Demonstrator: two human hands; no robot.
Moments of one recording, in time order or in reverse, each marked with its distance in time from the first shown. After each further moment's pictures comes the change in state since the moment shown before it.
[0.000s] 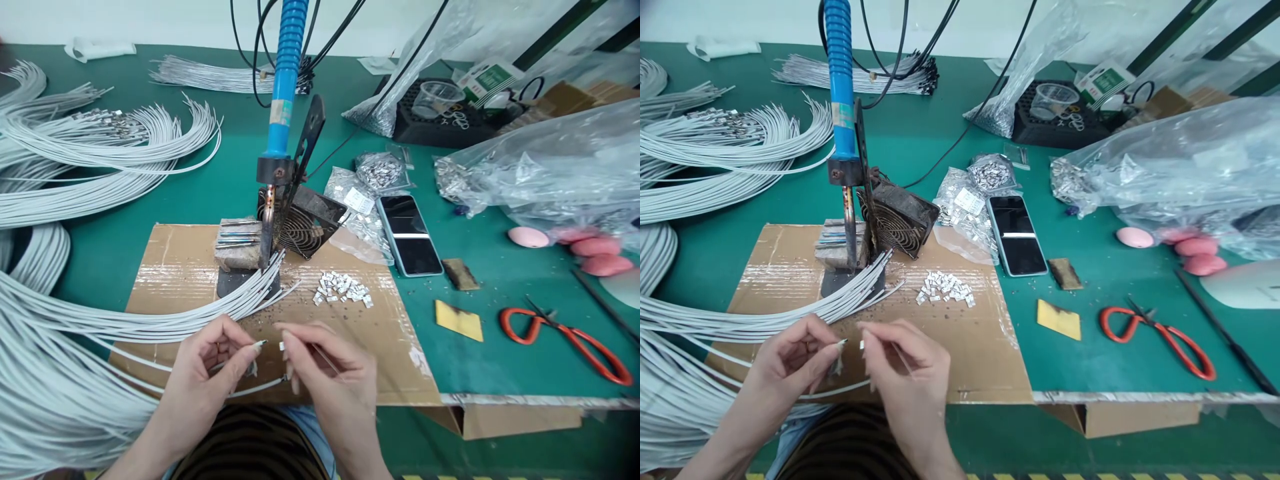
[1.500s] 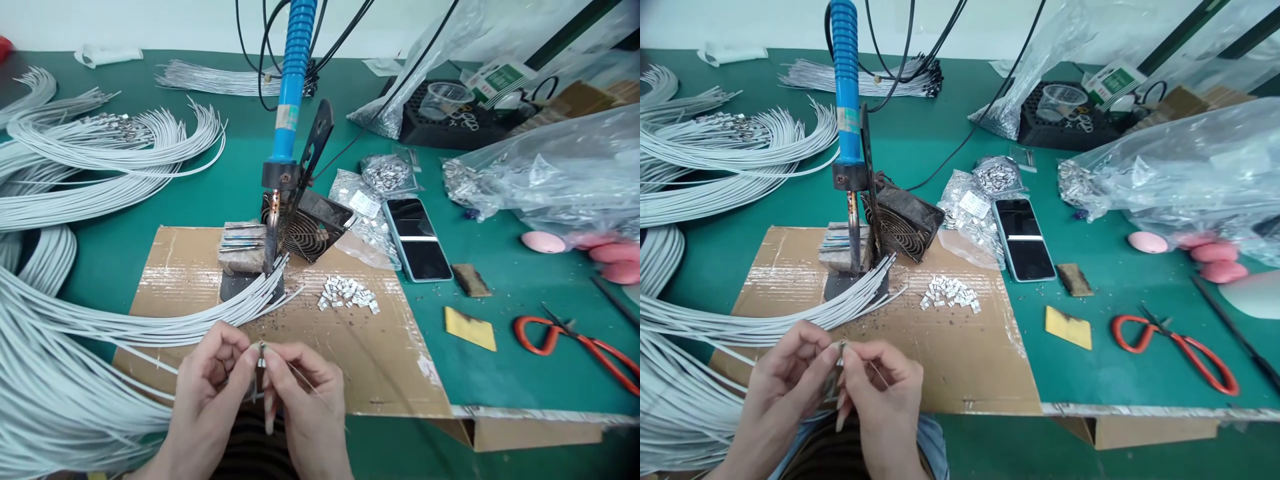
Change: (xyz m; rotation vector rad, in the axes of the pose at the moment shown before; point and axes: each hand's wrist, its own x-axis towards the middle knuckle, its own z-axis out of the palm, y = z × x) left_hand -0.014 0.014 0.023 -0.135 0.202 -0.046; right_hand -0.026 0.029 0.030 0.196 0.064 0.184
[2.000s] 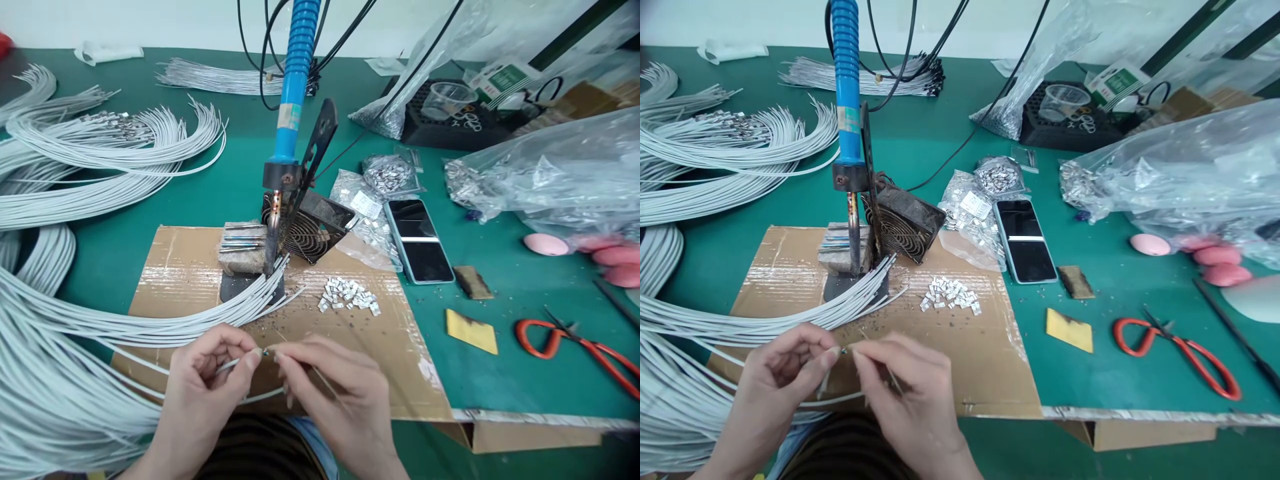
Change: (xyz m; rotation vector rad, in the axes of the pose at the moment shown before) left_hand 0.006 0.019 0.008 0.061 0.129 -0.009; right_hand 0.029 -0.055 -0.031 -0.591 -0.339 -0.549
